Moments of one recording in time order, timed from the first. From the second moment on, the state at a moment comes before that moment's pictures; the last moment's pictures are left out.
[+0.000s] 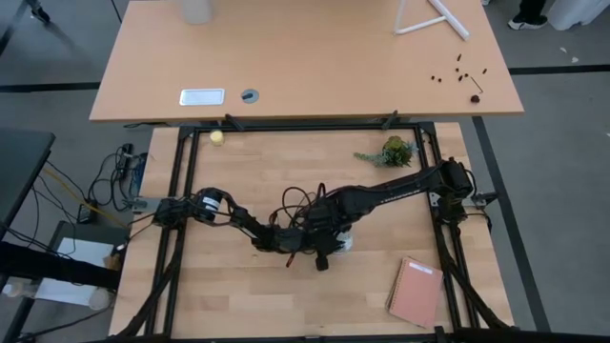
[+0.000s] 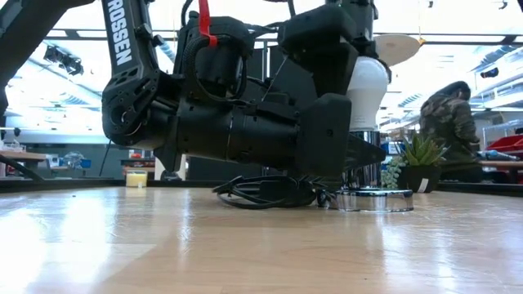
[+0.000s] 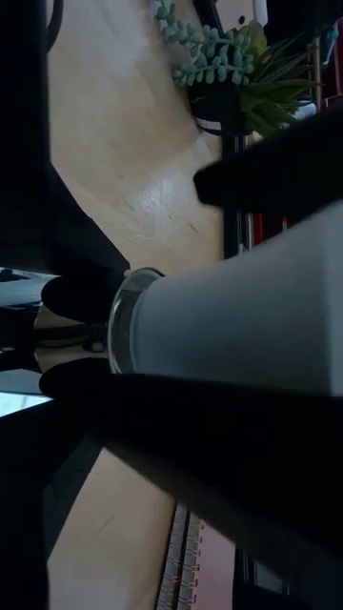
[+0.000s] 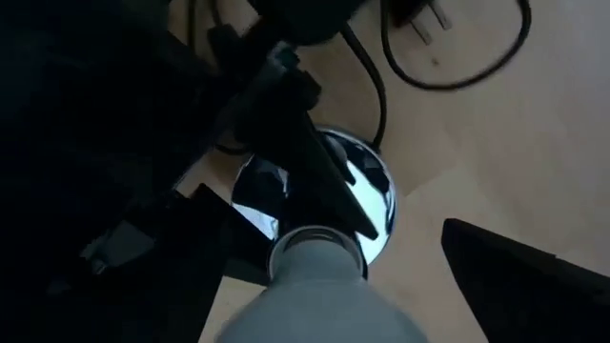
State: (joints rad) left arm -0.24 2.33 1.06 1.19 -0.41 0.00; right arm 0.18 1.94 1.62 -1.17 0.04 0.83
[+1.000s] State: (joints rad) left arm -0.24 2.33 1.06 1.19 -0.41 -0.01; right arm 0.25 1.93 1.63 -1.18 0.05 -0.46
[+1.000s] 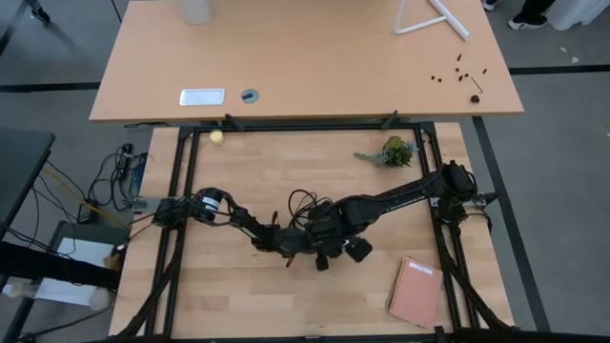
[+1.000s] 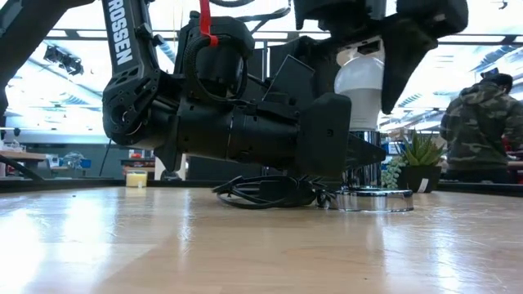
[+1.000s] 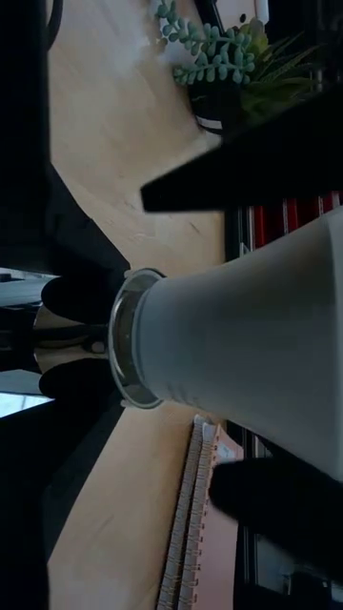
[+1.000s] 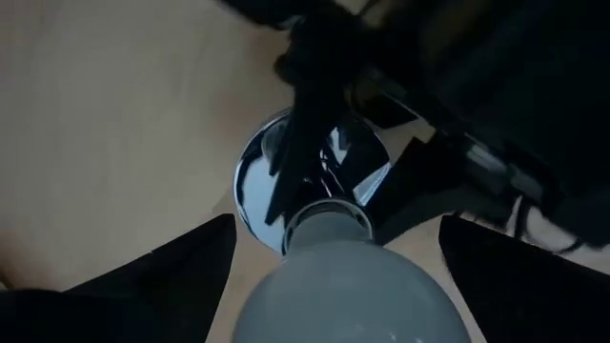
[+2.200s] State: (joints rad) left arm -0.24 2.33 1.06 1.18 -0.41 -0.01; right arm 0.22 1.93 1.57 -1.13 0.01 -0.85
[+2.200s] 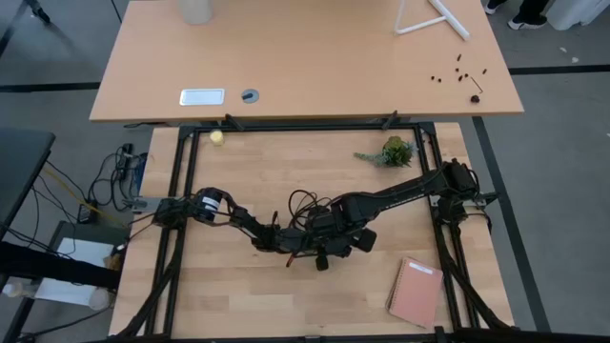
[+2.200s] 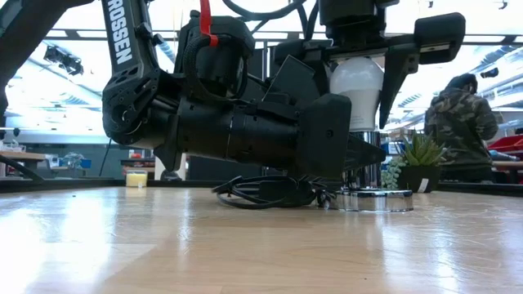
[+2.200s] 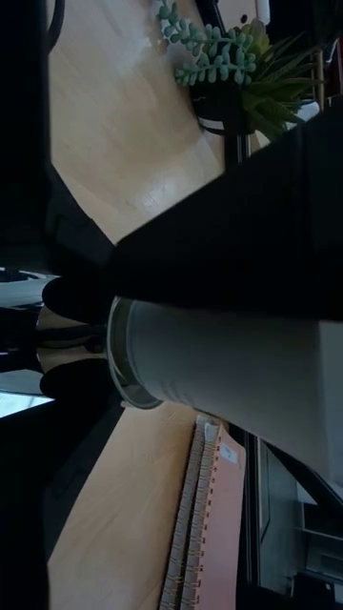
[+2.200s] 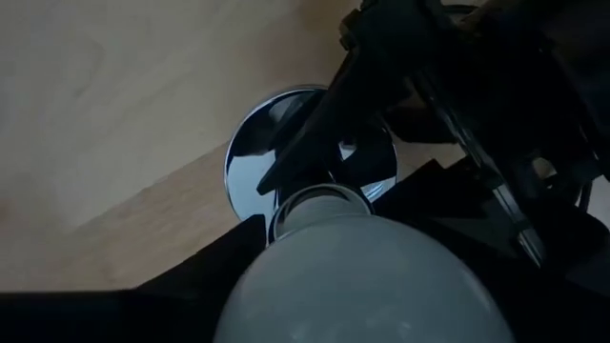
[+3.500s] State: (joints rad) left arm -0.24 2.33 1.06 1.18 -0.41 -0.01; right arm 0.22 1.93 1.56 -1.10 -0.03 0.15
